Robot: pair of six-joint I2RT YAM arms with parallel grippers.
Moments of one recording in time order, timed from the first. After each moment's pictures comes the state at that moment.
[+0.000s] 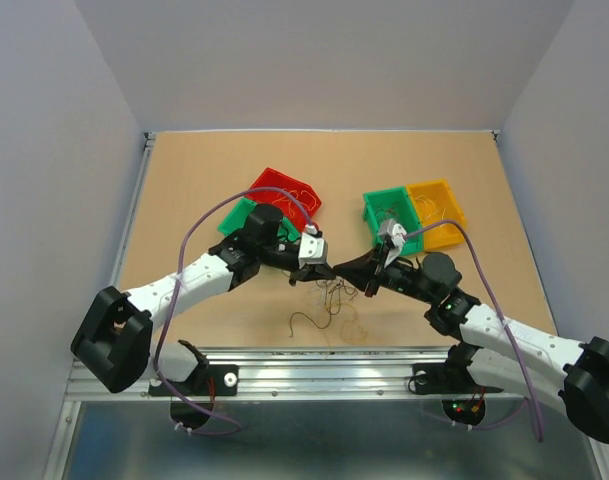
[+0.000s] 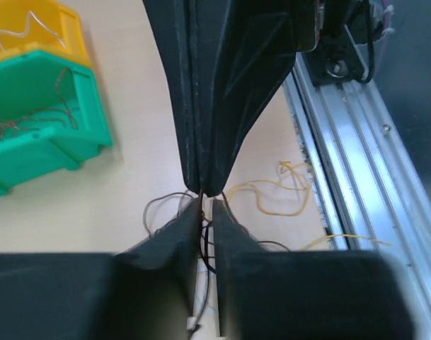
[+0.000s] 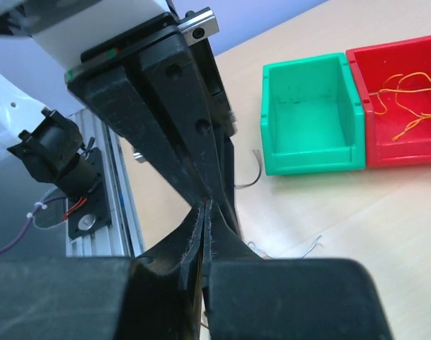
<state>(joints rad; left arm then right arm) -0.68 1.31 0.77 0.05 0.96 0.49 0.76 0.92 0.36 0.62 -0.42 0.29</state>
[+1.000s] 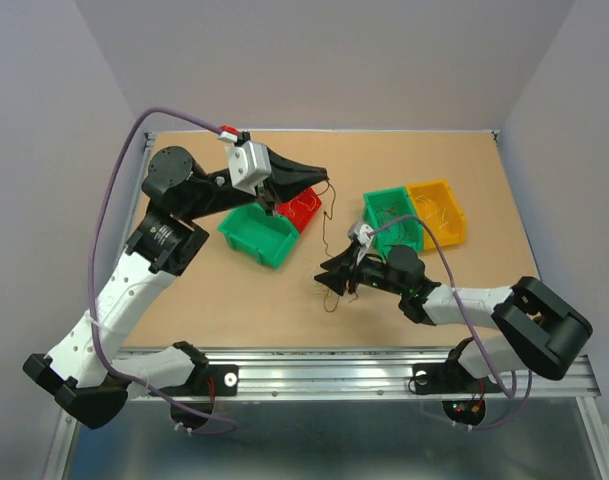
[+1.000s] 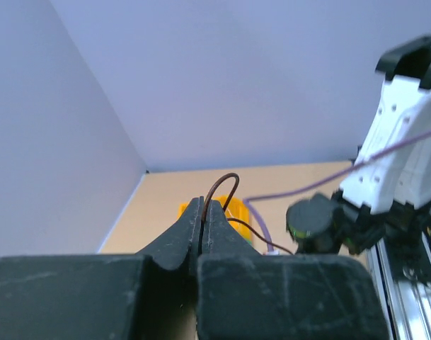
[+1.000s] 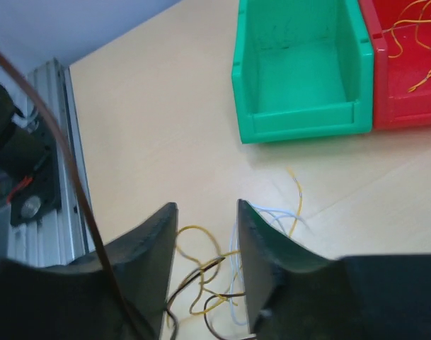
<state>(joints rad) -0.63 1.08 1.34 0.00 0.76 0.11 0.76 1.33 0.37 0.89 -0.41 0.25</state>
